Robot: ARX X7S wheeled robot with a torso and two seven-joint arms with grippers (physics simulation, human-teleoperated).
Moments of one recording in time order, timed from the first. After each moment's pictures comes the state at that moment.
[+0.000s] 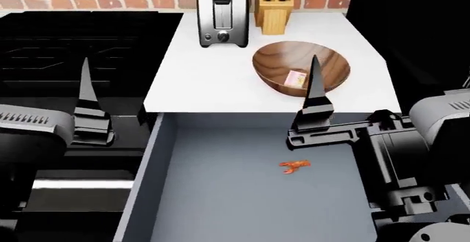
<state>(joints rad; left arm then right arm) -0.42 -0.80 -0.06 1.03 -0.71 -0.90 -0.57 1.42 1.05 -1.57 -0.84 0.97 -0.07 1.29</state>
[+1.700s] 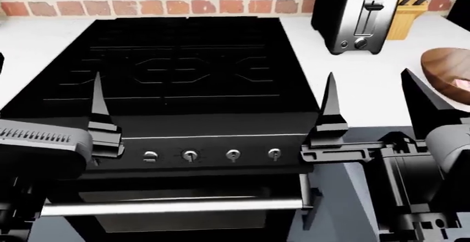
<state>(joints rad) -0.38 -0.96 0.14 1.00 -0.73 -0.70 -0.75 1.31 1.09 -1.56 -0.89 0.90 -0.08 1.38</state>
